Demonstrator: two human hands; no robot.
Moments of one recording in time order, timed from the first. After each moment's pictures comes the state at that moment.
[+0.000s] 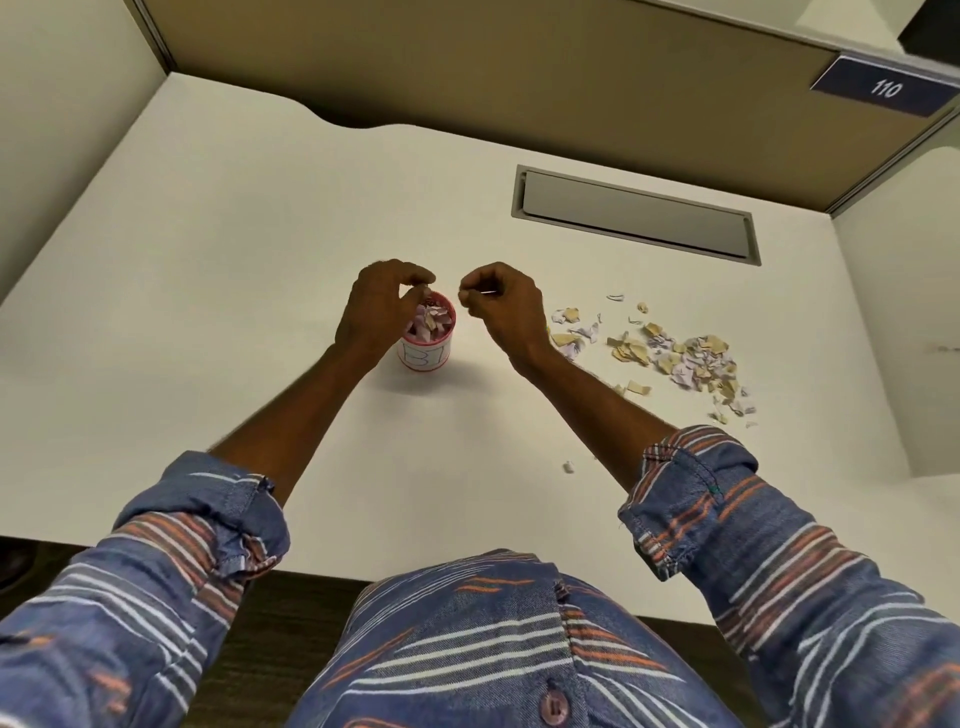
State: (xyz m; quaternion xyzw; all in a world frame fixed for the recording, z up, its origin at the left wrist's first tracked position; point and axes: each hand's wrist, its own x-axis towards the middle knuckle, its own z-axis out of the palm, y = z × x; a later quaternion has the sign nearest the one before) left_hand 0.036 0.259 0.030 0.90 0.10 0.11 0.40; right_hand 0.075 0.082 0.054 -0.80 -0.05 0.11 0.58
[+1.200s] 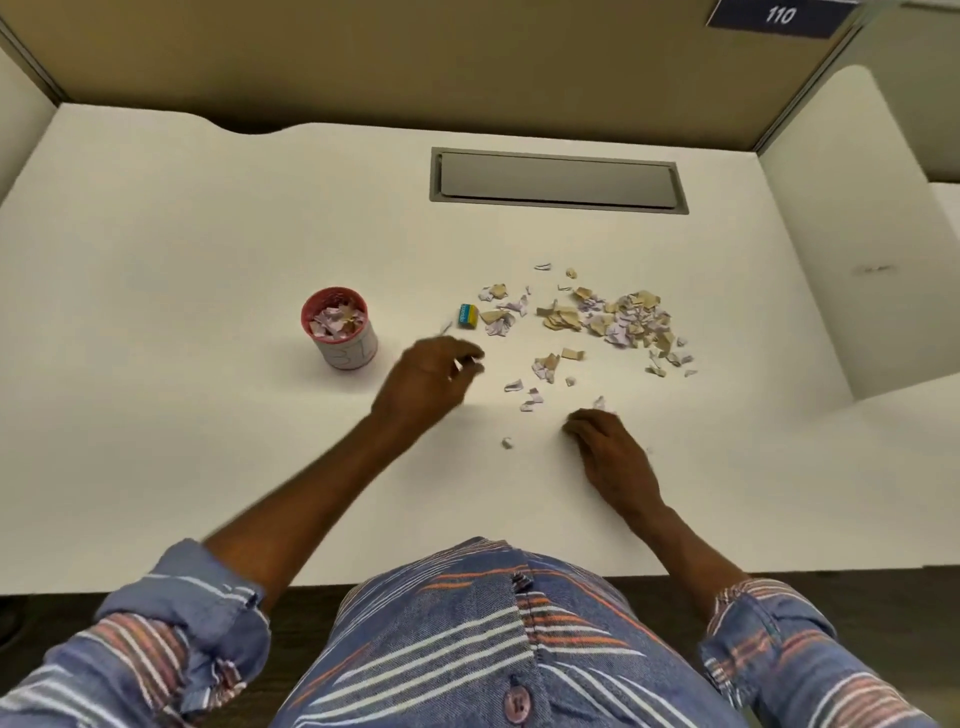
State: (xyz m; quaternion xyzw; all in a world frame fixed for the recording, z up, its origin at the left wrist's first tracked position) left_hand -0.012 0.093 0.027 0.92 -0.05 0.02 0.38; right_hand -0.051 -0.207 -0.063 -0.96 -0.19 -0.02 0.19
